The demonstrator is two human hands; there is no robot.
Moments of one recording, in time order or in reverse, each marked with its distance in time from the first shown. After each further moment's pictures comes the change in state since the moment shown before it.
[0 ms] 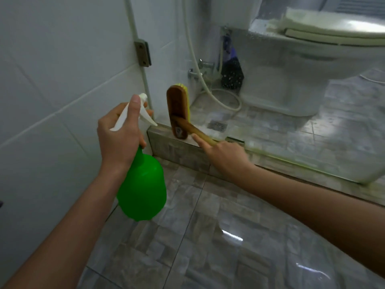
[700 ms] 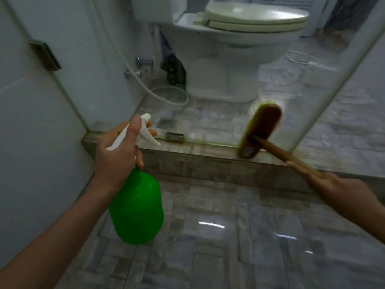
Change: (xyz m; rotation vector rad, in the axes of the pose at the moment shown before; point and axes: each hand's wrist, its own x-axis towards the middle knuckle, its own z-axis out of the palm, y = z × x) left_hand -0.072 0.002 0.104 -0.065 -0.388 -0.084; right_hand -0.286 0.205 0.109 0.095 -0.022 0.272
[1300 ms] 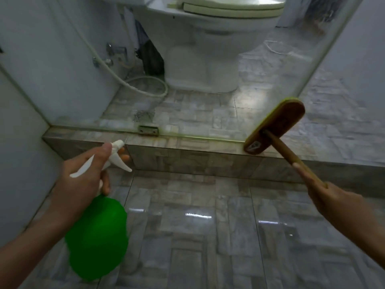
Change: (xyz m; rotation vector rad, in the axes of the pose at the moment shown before) left_hand -0.029 -0.036 -0.008 0.119 -0.152 -0.108; right_hand -0.058 0.020 0.023 0.319 -0.007 0.248
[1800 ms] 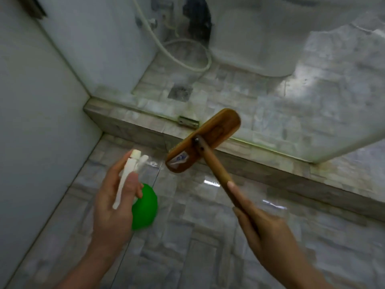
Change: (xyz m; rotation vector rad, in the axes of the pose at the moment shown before) left_hand -0.031 -0.007 -0.001 -0.005 0.253 -0.117; right_hand 0.060 -0.197 0.003 0.452 -0.056 -0.249
